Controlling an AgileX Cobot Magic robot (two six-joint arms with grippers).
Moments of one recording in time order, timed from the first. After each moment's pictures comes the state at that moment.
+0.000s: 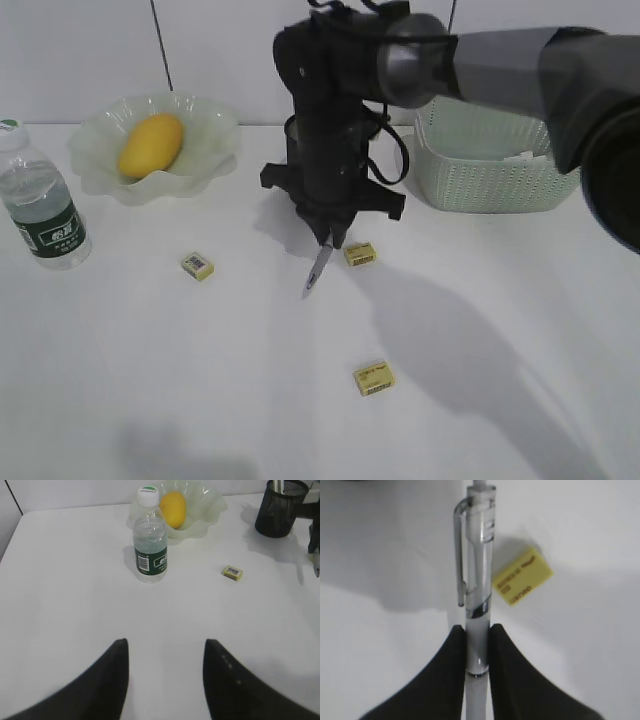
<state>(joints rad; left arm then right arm) -0.10 -0.01 -0.53 -0.02 1.07 0.01 0.68 2.40 -1.99 -0.08 1.16 1.08</state>
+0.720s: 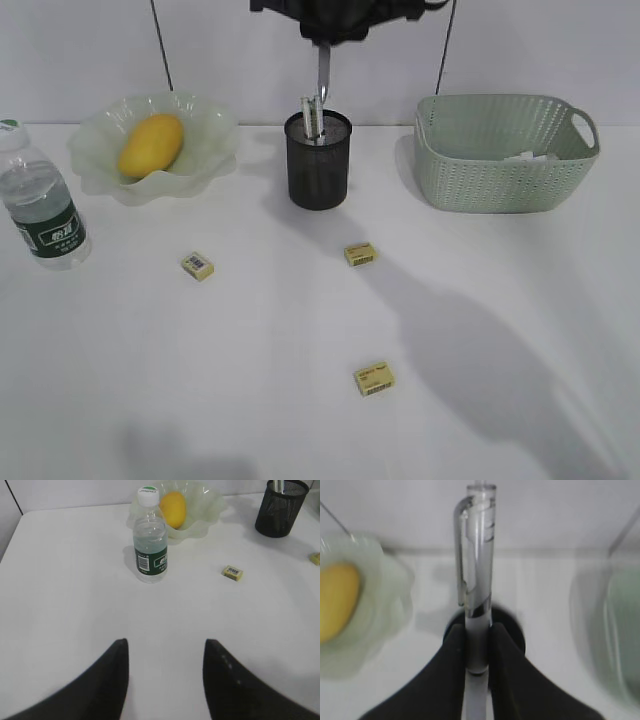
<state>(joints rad) -0.10 -0.01 -0.53 -0.02 1.07 0.01 0.69 2.15 -2.00 -0.49 0.79 0.83</state>
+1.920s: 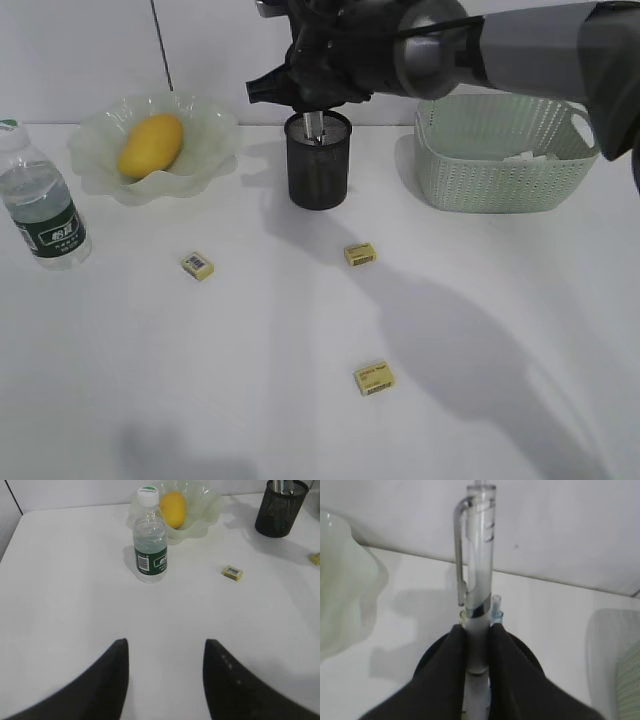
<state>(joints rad) -0.10 -0.01 -0.53 -0.02 1.07 0.01 0.69 2.32 -1.89 -0.88 0.51 1.04</state>
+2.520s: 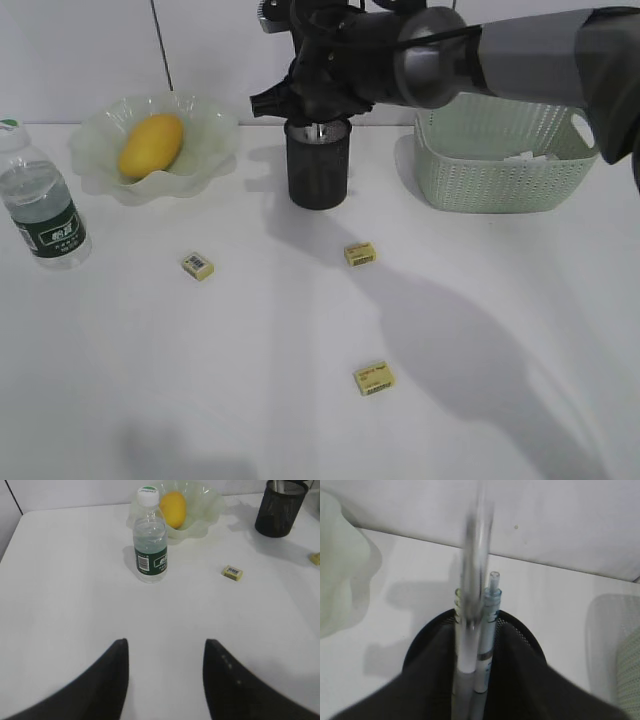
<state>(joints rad) -0.10 -0.01 -0.53 -0.02 1.07 0.01 0.69 2.32 -1.85 -0.87 0.51 1.04</state>
